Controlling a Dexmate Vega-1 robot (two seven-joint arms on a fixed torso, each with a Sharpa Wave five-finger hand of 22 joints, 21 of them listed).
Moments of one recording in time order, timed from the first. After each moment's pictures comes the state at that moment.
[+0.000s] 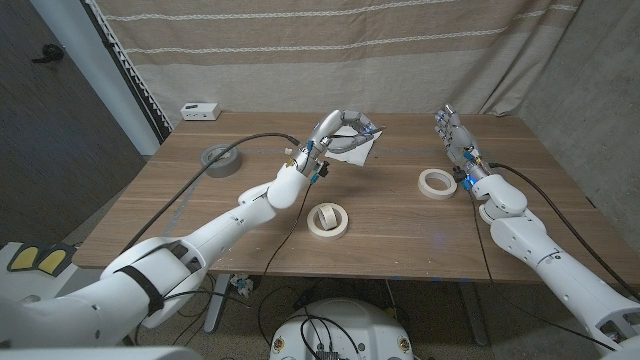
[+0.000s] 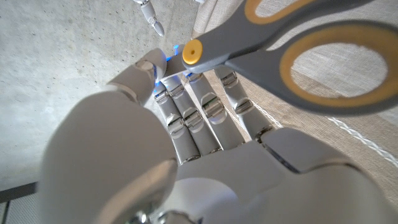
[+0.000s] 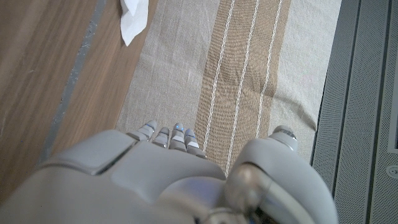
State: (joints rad) left arm 0.52 0.32 0.73 -1.02 0.31 -0.88 0.45; left_hand 0.96 -0.13 0.78 -0.16 0.20 1.09 -0.14 0.52 0.23 1.14 -0.21 0.49 0.49 1.30 -0.24 0.20 0.40 0.68 -0.06 1.09 0.20; right arm -0.91 -0.60 -0.28 -1.37 0.68 0.40 0.10; right_hand 0.39 0.09 -0.29 -0.06 0.52 -0.09 0.09 0.20 0.18 -0.04 0.05 0.22 0.19 -0.17 0.02 0.18 0.18 -0.13 0.03 0.20 0.18
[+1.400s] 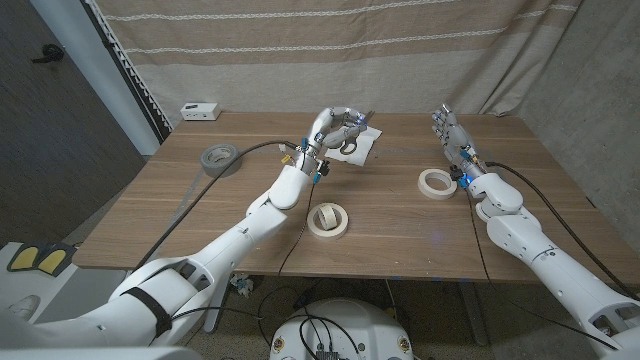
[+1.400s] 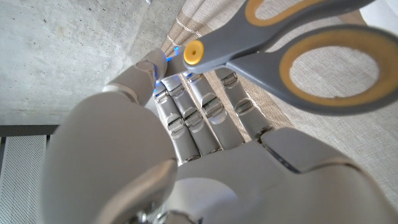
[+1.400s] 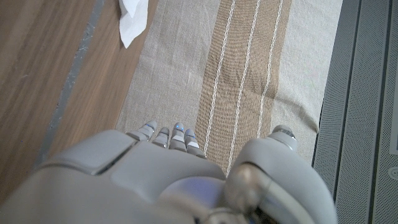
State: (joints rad) left arm 0.62 0.25 0.63 -1.11 -0.03 -0.74 0.21; left_hand 0.96 -0.12 0.78 -0.16 0.21 1.09 -0.15 0.50 0.22 1.14 -0.20 0.48 0.47 1.28 -0.24 0.19 0.35 0.67 -0.06 1.10 0.19; right arm -0.88 -0.59 -0.29 -1.34 0.67 0.40 0.11; right_hand 0.40 0.09 -0.29 -0.06 0.52 -0.08 0.09 0.20 0.18 -0.03 0.05 0.22 0.19 -0.17 0.02 0.18 0.18 -0.12 0.03 0.20 0.18
